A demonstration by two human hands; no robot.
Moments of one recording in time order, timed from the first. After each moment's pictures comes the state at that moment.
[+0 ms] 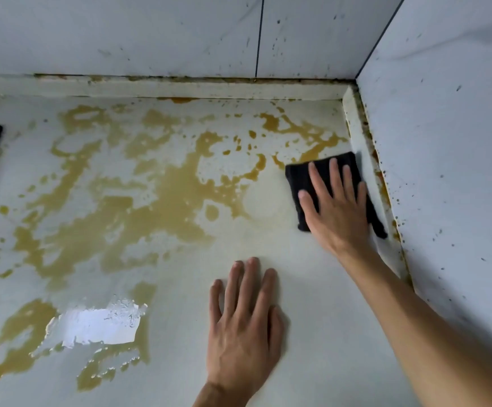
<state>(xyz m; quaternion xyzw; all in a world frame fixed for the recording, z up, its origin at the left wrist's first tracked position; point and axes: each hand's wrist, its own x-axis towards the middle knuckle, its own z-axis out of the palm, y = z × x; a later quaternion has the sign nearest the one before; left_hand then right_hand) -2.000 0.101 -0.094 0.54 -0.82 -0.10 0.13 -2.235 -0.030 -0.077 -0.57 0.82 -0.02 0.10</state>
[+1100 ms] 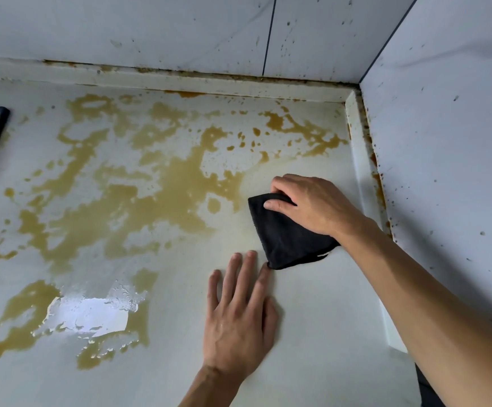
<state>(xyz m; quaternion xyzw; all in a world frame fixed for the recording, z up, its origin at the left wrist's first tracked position) -2.001 0.100 -0.086 0.54 -0.82 -0.10 0.13 -2.218 -0.064 -0.027 -0.78 0.61 -0.03 0.17</state>
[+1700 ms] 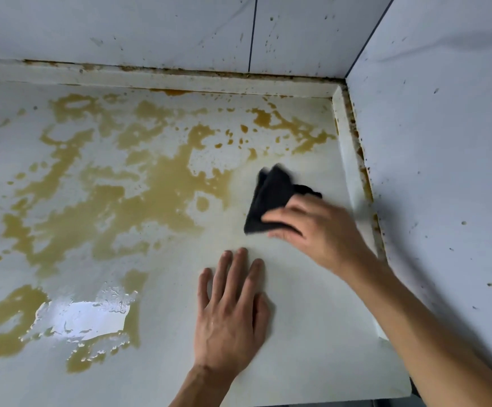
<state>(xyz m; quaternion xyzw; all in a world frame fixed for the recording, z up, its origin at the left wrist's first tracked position) -2.001 0.098 -0.086 0.55 -0.82 -0.12 0.12 -2.216 0.007 -0.004 -0.79 0.59 -0.17 0.06</state>
